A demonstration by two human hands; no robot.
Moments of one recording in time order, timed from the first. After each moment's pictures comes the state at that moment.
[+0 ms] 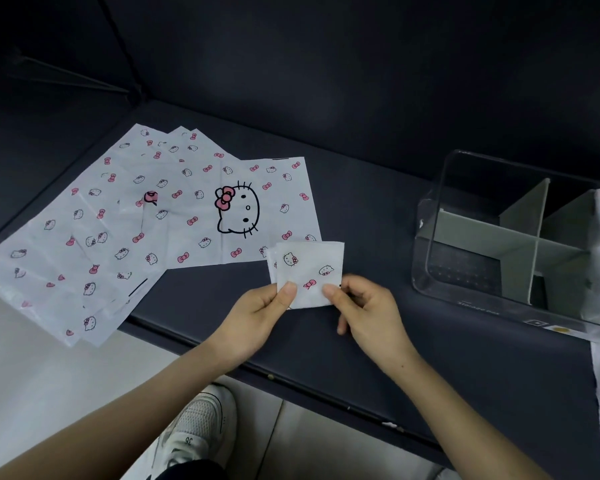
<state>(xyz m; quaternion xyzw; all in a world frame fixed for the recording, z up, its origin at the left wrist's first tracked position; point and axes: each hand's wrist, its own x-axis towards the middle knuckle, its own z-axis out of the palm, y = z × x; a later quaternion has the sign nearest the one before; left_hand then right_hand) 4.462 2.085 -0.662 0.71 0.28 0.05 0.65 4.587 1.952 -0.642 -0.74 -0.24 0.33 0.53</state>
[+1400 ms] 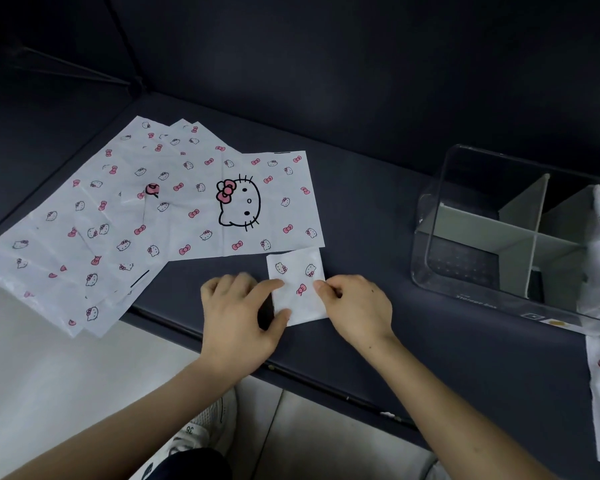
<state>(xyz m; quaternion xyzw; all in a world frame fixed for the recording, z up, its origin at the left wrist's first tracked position) 4.445 2.075 -0.672 0.92 0.27 0.23 0.17 4.584 1.972 -0.649 -0.91 -0.31 0.21 0.18</state>
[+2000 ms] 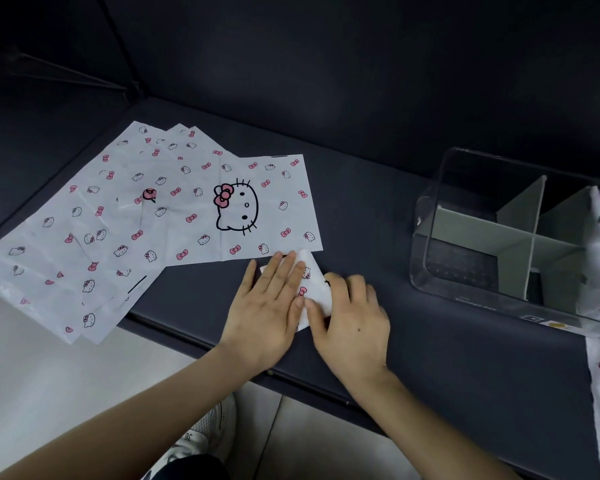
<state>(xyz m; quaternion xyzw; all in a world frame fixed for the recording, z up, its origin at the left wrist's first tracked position) 4.472 2.074 -0.693 0.98 0.19 0.06 0.07 4.558 1.959 -0.676 -0.91 -0.38 -0.07 0.17</state>
